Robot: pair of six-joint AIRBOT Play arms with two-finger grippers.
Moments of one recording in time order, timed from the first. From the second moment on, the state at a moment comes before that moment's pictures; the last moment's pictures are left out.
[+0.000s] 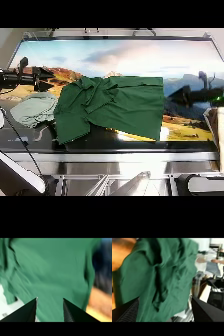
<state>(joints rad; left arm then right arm) 0.42 -2.12 1.90 0.54 -1.62 -1.25 -0.42 -1.55 1.04 -0.58 1.29 1.00</state>
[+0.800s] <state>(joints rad) 0.62 -2.00 1.81 0.97 -1.64 -1.32 -0.41 -1.24 0.63 -0.68 1.21 1.06</state>
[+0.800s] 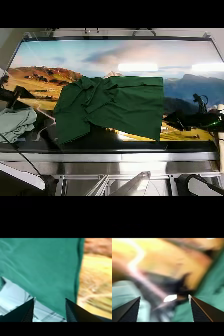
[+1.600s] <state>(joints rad) 0.38 -2.03 1.81 0.85 -1.65 -1.27 -0.17 -1.31 0.47 -0.67 1.03 1.11</state>
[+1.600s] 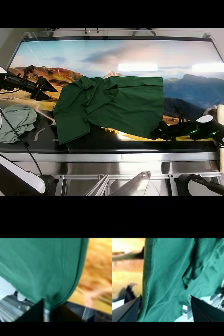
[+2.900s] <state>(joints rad) 0.22 -1.63 1.62 0.09 -1.83 -1.01 -0.43 -0.84 0.91 -0.25 1.37 1.00</state>
